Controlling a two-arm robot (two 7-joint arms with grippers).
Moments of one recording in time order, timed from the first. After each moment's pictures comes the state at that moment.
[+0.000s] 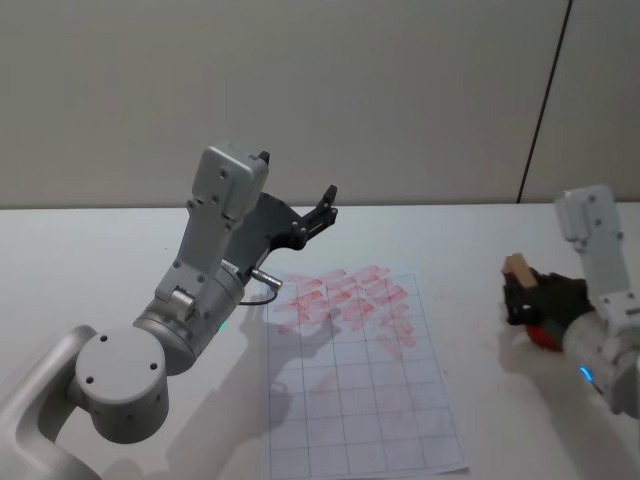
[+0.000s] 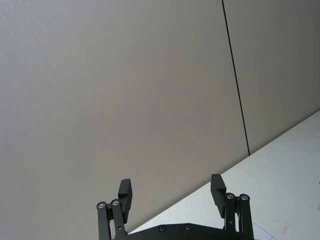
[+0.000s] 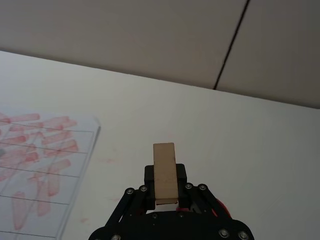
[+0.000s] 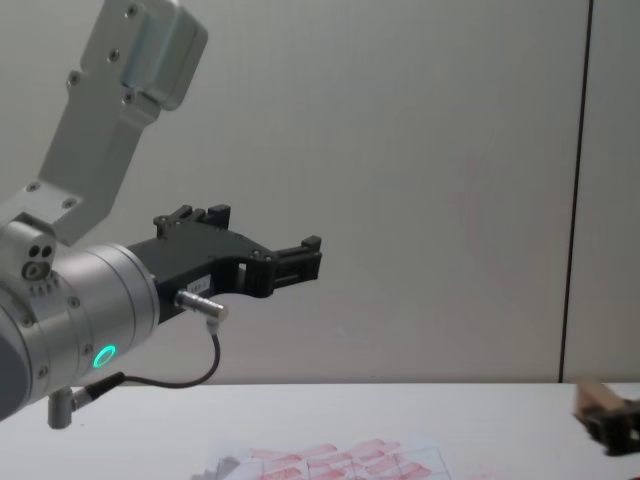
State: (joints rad) left arm -0.24 0.38 0.45 -1.63 -0.20 0.01 -0.01; right arm 0.09 0.19 -0.22 -1.65 0.10 0.53 0.01
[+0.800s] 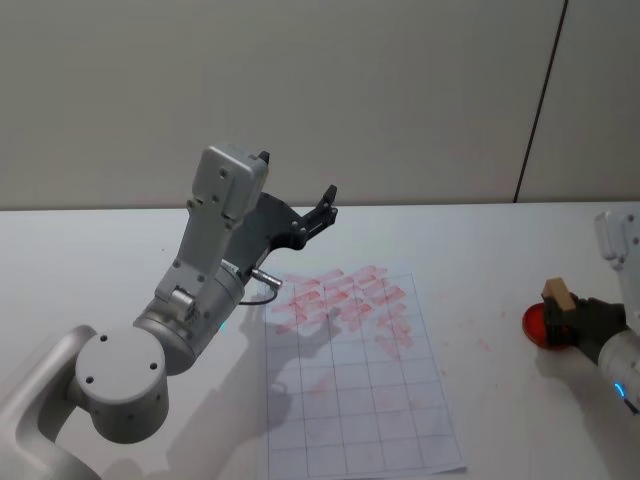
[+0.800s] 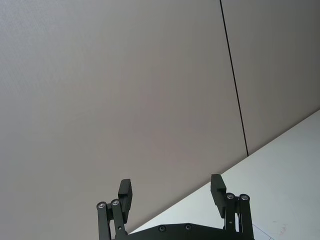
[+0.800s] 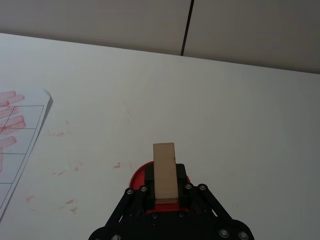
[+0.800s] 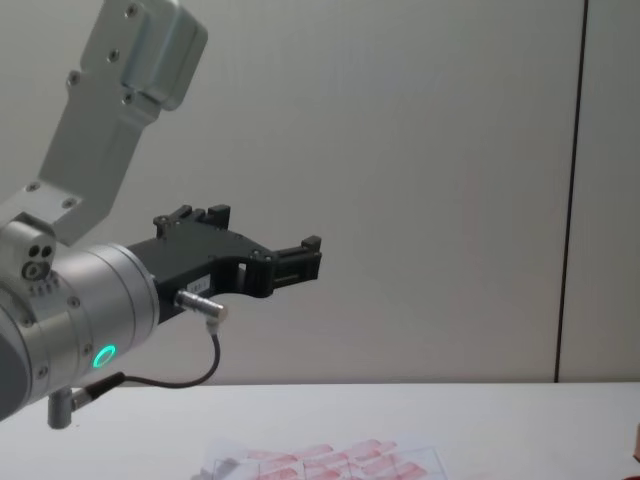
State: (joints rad) left arm -0.24 0.38 0.45 -1.63 -0.20 0.01 -0.01; right arm 0.06 0.22 -0.17 -1.62 0.14 0.56 -0.01
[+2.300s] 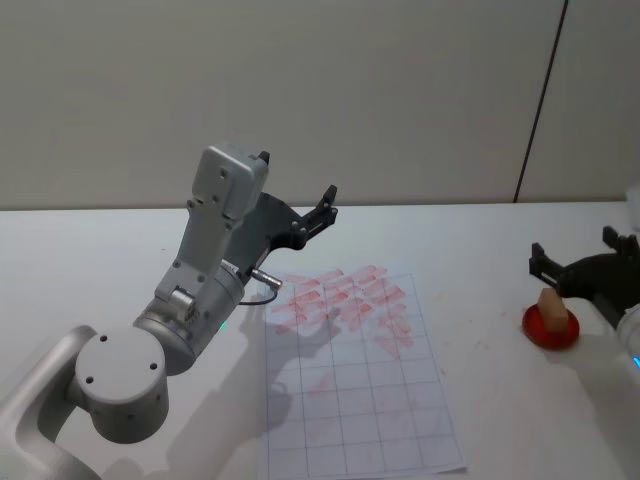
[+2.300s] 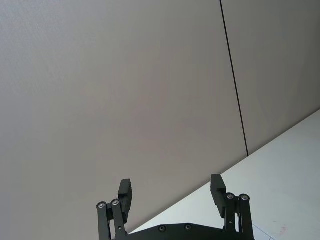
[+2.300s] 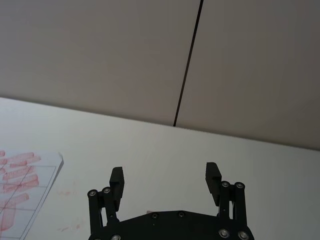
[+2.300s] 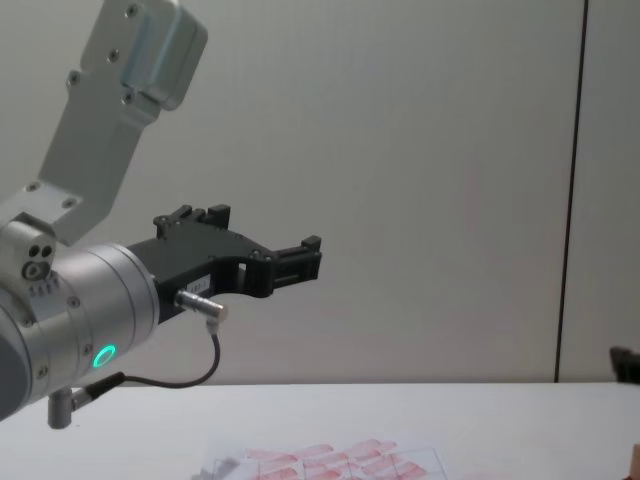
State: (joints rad) left arm -0.24 0.38 0.45 -1.63 -0.20 0.01 -0.01; right arm 0.04 0.24 -0.14 -1.67 0.10 0.32 0.02
